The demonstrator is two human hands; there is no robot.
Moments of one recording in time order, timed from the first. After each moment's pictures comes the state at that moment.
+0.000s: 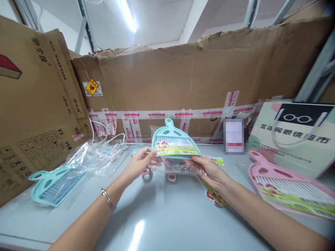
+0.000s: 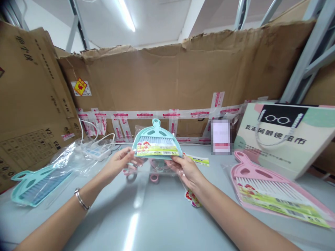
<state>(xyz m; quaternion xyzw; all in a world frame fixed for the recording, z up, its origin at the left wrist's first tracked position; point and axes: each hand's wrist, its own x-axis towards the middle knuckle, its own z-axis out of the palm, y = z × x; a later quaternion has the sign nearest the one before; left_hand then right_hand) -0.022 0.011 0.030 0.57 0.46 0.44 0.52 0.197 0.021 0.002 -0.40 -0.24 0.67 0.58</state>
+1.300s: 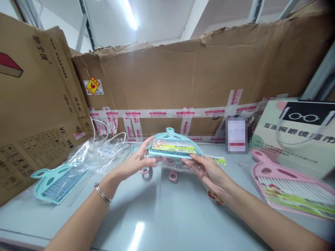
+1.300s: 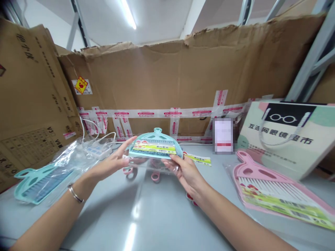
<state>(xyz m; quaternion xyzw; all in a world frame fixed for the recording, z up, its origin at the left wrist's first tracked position) -0.042 0.006 0.044 0.65 0.37 0.35 0.56 0.184 0.002 0.015 -0.39 -0.25 0.65 0.60</state>
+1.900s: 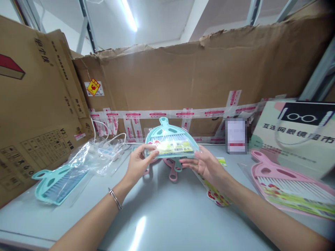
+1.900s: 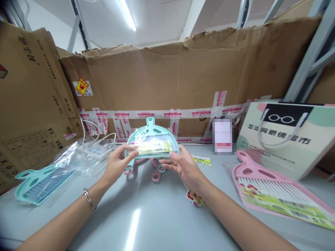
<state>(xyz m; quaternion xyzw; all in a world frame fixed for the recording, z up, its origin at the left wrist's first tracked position) -0.013 0.007 0.027 0.61 0.47 0.56 0.31 0.196 0.005 0.012 -0.30 -0.46 0.62 0.56</state>
